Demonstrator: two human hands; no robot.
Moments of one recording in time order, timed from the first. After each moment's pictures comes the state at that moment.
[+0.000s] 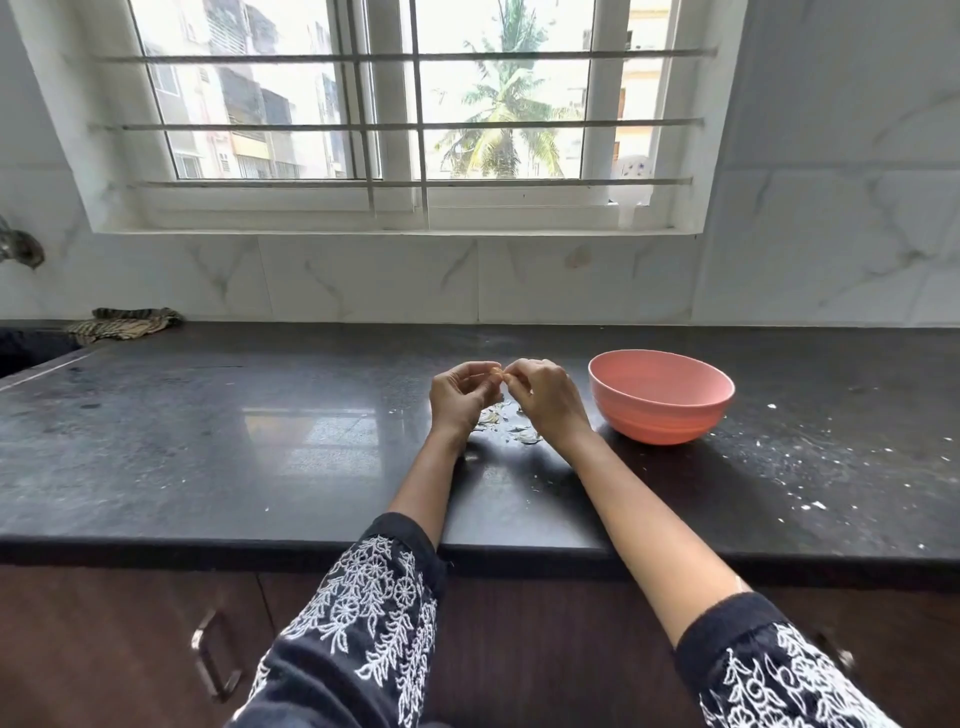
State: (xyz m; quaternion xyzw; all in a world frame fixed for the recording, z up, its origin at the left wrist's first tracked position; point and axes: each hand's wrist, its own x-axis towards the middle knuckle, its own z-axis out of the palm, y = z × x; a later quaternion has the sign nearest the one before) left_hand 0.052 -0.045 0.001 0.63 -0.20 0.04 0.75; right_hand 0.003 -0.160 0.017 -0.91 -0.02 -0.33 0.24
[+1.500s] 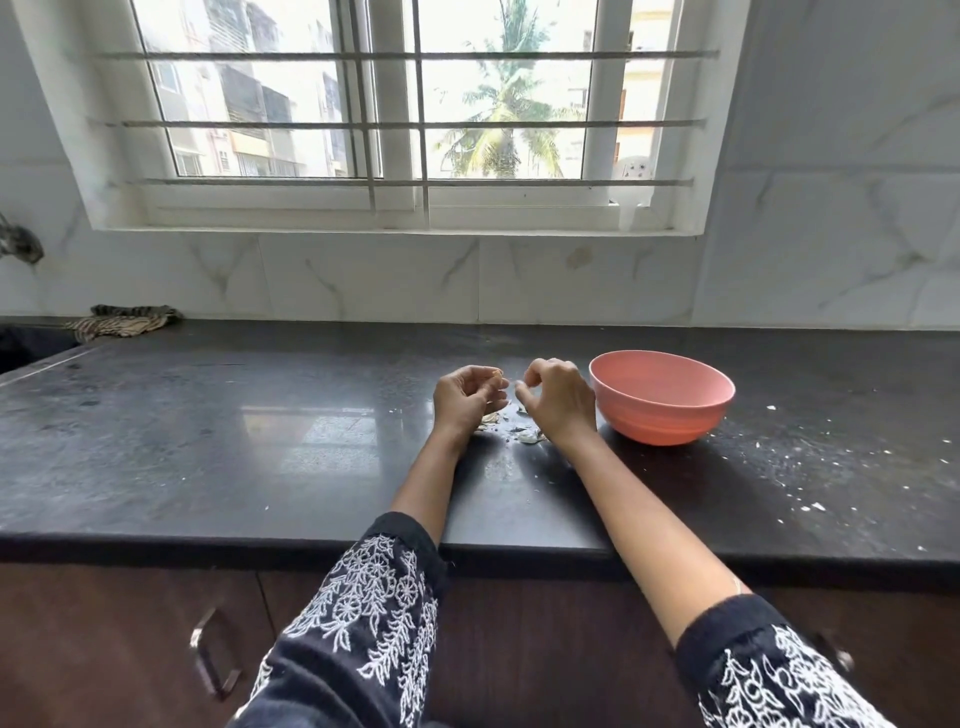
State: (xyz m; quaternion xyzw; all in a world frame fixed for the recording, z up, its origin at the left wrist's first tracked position) left_hand 0.050 -0.049 0.001 0.61 -0.17 0.00 0.77; right_hand 0.001 -0.164 0.017 -0.92 0.08 -0.32 0.21
